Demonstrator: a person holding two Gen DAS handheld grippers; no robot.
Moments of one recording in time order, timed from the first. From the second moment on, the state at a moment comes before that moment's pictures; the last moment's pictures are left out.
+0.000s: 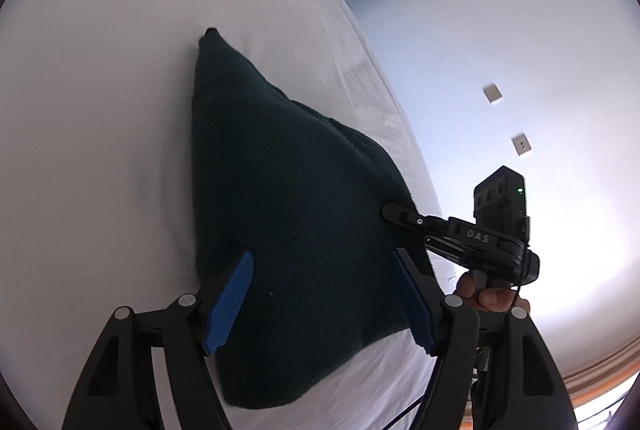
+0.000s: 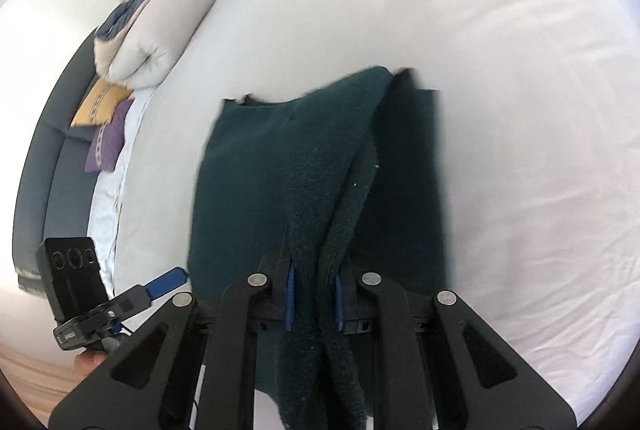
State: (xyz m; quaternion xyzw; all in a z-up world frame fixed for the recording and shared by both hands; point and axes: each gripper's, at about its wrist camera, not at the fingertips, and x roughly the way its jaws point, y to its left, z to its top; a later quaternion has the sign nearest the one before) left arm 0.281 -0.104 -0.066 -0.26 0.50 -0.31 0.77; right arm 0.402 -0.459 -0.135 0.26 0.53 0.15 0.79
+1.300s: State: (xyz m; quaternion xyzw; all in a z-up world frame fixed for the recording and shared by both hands) left arm 0.276 -0.152 -0.097 -0.15 0.53 -0.31 0.77; right arm 0.305 -0.520 -0.199 0.34 0.53 0.14 0.76
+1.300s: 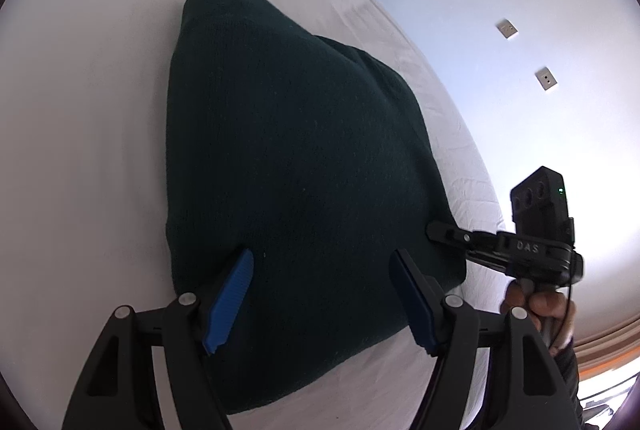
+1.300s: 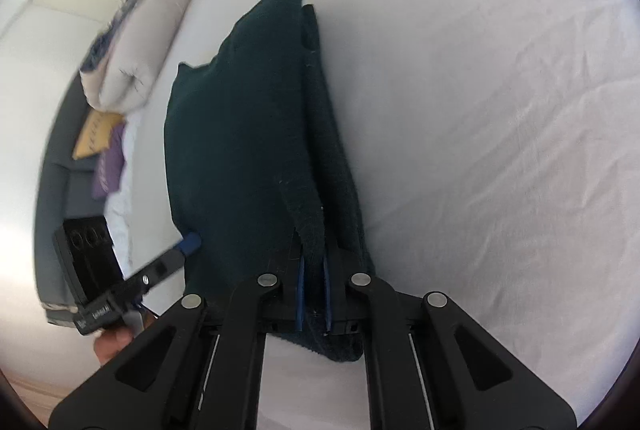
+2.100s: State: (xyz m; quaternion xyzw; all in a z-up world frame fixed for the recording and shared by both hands) left arm 0.348 -0.126 -0.119 -0.20 0.56 -0.24 0.77; right arm 0.391 -0.510 -0.186 0.31 0.55 0.13 0.76
